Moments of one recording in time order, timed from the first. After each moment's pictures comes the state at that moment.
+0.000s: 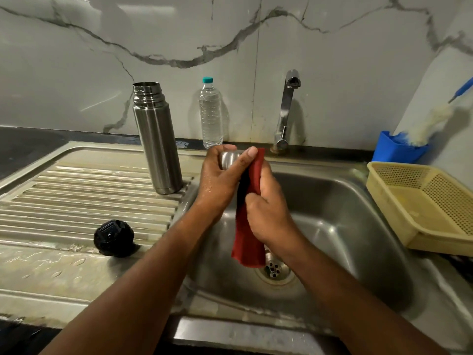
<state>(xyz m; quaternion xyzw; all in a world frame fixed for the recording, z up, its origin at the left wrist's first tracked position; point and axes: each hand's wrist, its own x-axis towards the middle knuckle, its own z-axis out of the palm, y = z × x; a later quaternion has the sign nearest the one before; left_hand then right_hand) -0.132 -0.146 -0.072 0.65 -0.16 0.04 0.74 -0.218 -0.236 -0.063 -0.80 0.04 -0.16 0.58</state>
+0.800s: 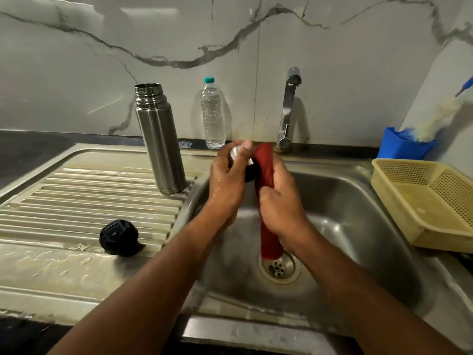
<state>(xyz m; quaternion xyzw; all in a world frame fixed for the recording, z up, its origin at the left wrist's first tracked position) -0.146 -0.165 -0.066 0.61 -0.12 0.05 0.78 -0.218 -0.251 -0.059 -0.79 0.04 -0.20 0.57</state>
